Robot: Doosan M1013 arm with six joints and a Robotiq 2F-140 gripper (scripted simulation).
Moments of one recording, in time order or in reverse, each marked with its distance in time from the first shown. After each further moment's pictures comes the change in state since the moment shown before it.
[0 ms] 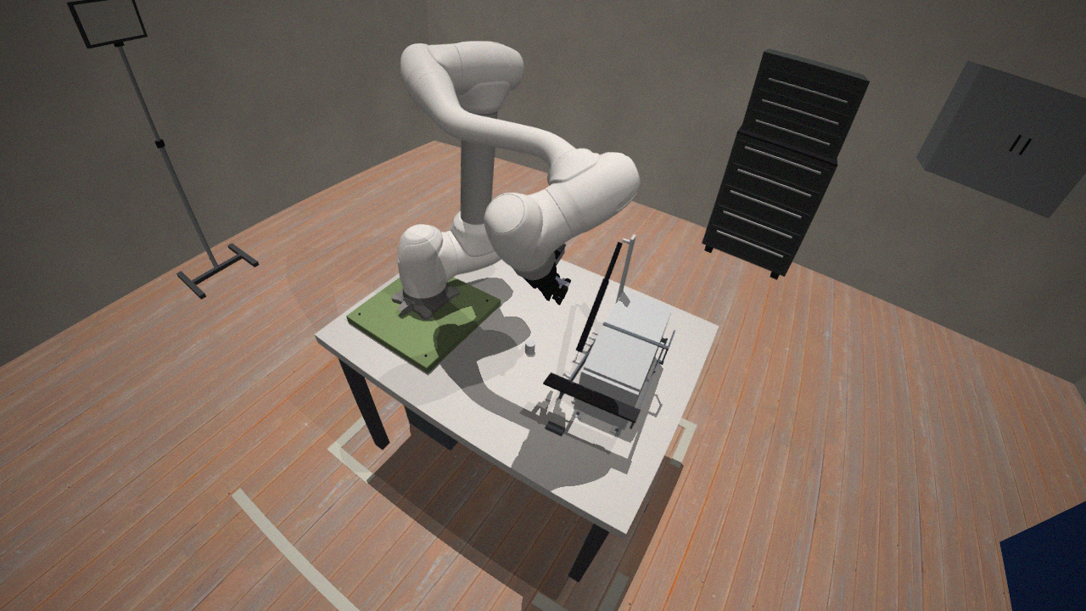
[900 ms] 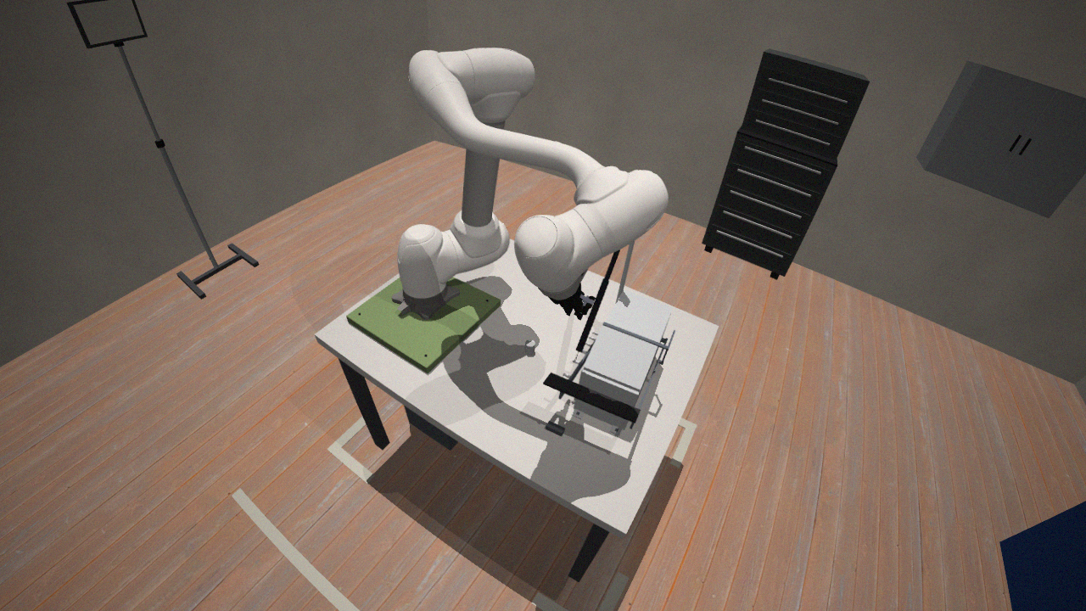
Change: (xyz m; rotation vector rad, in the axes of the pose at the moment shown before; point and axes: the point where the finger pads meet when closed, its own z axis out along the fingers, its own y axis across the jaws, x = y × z) arm -0.015 0.063 0.011 0.000 0.007 -0.001
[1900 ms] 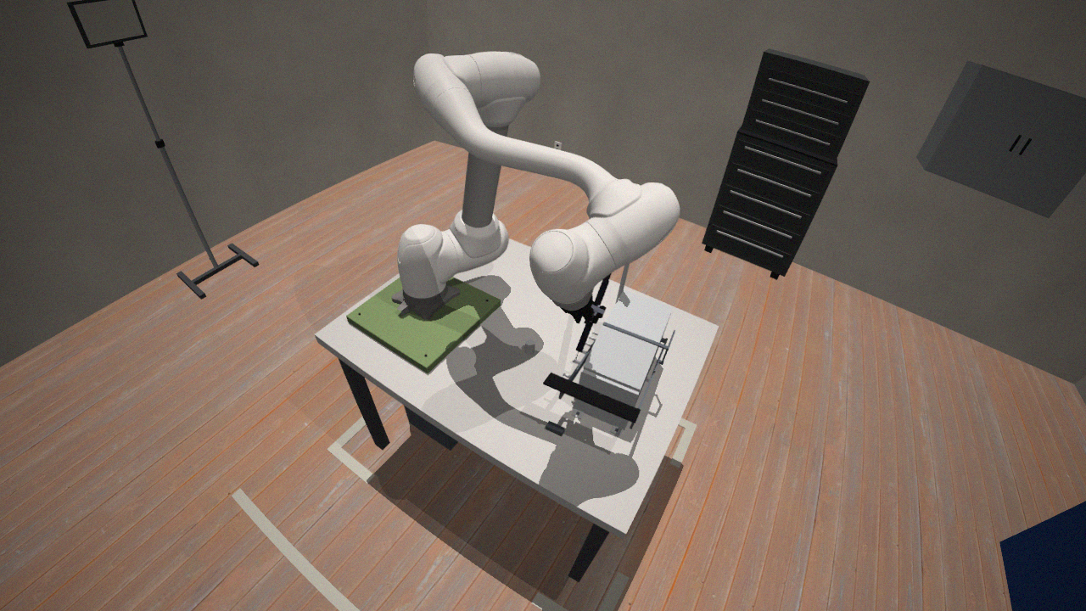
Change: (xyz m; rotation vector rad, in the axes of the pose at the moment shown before) arm -0.007 0.027 0.020 0.000 0.002 0.000
